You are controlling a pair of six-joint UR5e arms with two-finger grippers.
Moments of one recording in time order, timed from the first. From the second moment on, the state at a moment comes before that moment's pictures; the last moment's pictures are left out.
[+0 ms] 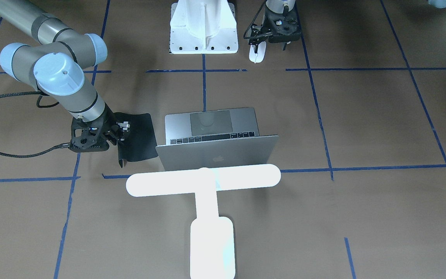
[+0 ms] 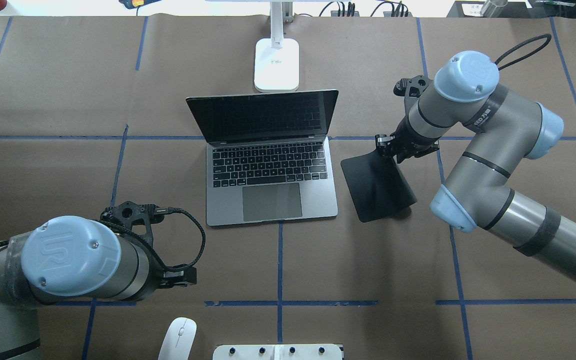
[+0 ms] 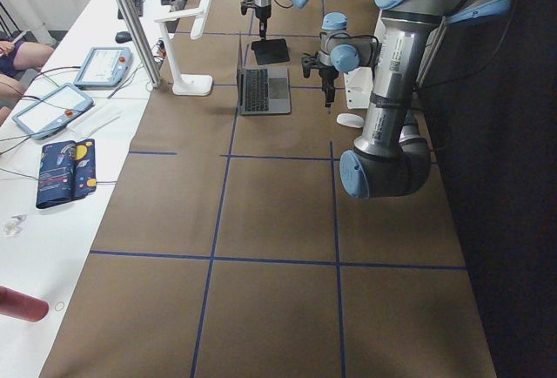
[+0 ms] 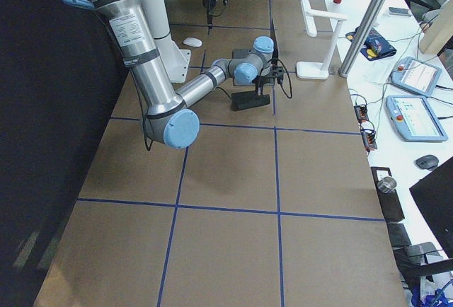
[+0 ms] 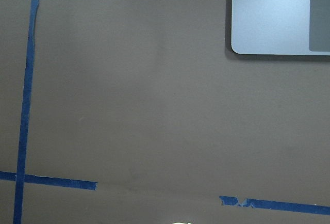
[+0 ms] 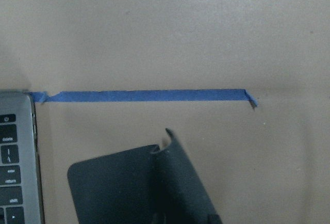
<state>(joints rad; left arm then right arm) -0.30 -1.87 -2.25 -1.33 -1.78 -1.44 0.77 -1.12 1.64 -1.38 2.09 1.04</state>
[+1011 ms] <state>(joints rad) -0.12 -1.79 -2.16 -1.54 -1.70 -1.37 0.99 -1.14 1.68 -1.55 2.22 0.89</state>
